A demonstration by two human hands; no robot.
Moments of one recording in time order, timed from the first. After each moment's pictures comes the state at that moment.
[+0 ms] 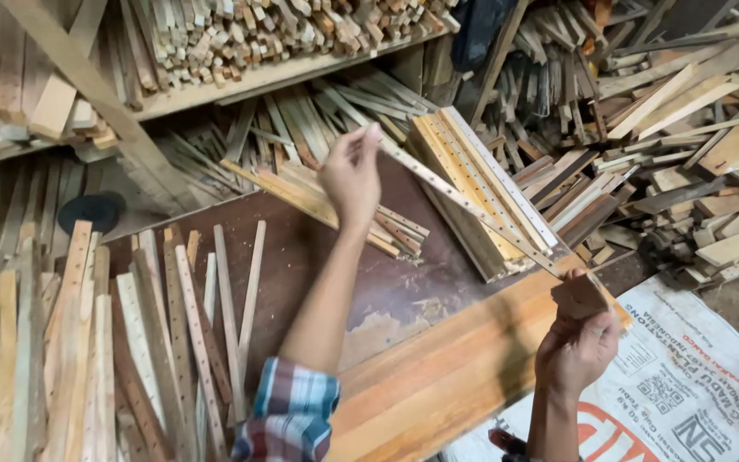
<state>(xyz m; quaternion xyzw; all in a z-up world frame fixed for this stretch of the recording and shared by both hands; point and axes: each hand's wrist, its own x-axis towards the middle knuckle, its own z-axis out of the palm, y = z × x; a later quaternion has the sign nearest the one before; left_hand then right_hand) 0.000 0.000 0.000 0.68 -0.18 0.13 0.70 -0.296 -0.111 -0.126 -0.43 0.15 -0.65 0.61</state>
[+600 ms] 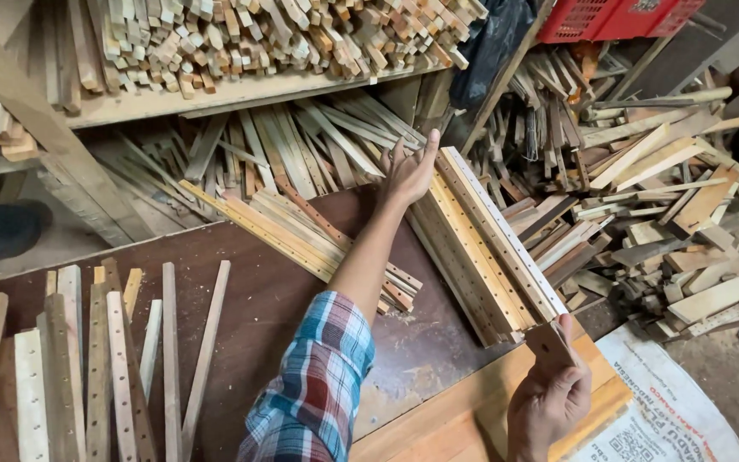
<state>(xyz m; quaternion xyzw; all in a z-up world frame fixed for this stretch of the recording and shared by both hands) 0.098 -0.142 -0.048 0.81 -0.24 -0.27 0.45 -0.235 -0.119 -0.164 -0.55 0.18 -0.65 0.49</state>
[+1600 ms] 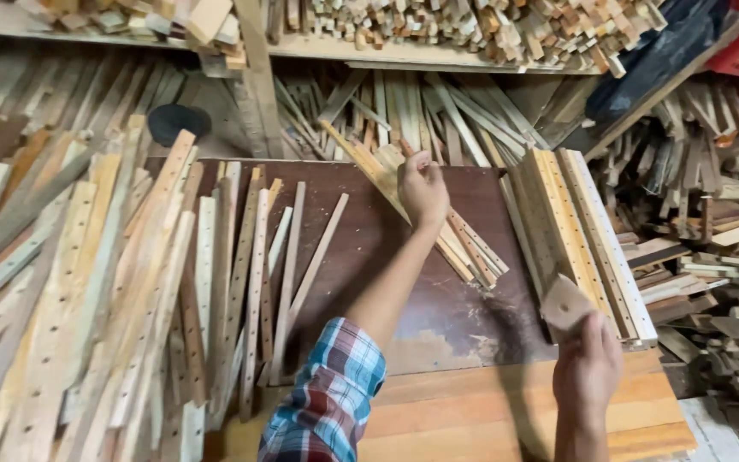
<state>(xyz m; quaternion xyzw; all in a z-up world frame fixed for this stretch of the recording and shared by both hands) 0.088 -0.015 -0.130 0.72 0.06 0.16 0.68 -0.206 -0.113 -0.124 -0.56 0.28 -0.41 0.66</state>
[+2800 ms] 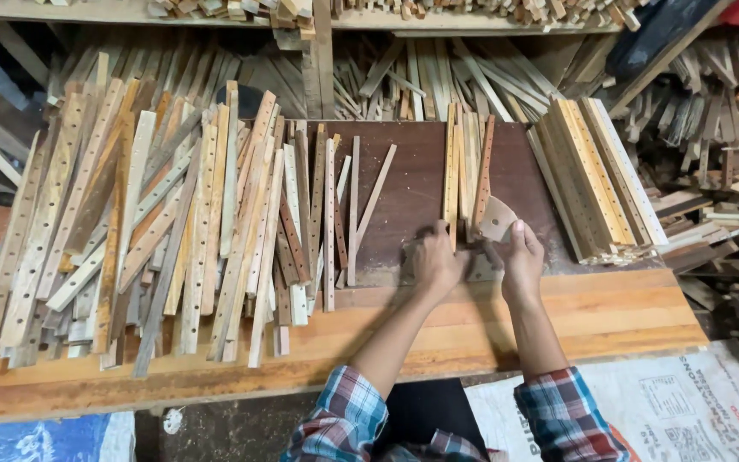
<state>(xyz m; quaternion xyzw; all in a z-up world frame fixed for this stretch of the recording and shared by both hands) -0.136 0.141 -0.135 0.89 -0.09 -0.17 0.41 -0.157 -0.036 -0.211 -0.60 0.30 -0.28 0.68</state>
